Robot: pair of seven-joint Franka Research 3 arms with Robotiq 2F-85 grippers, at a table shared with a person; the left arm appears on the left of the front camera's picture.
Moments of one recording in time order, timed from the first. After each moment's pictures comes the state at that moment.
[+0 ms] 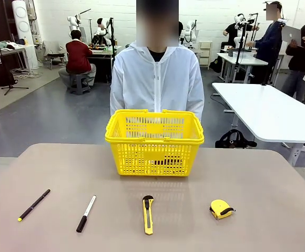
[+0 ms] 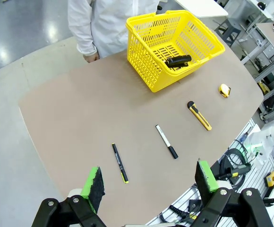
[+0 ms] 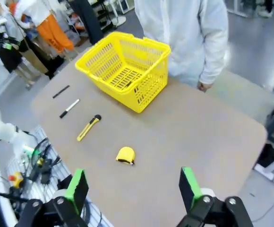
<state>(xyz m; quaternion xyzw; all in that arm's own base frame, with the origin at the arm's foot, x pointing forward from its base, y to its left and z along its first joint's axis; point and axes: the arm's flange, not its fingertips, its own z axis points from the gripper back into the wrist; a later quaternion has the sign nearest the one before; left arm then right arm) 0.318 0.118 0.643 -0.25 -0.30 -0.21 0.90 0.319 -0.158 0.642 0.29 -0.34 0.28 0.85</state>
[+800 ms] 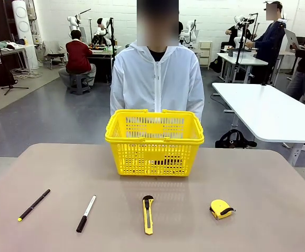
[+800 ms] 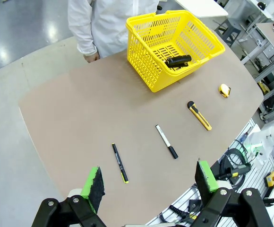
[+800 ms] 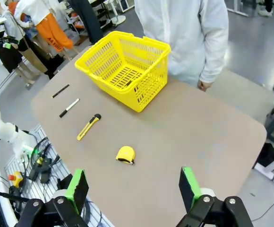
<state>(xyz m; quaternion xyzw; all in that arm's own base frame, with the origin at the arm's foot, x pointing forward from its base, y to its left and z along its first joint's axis) 0.318 0.118 0.643 -0.25 -0.30 -0.21 0.90 0.318 -0.158 0.643 0.29 -0.34 0.28 0.85</state>
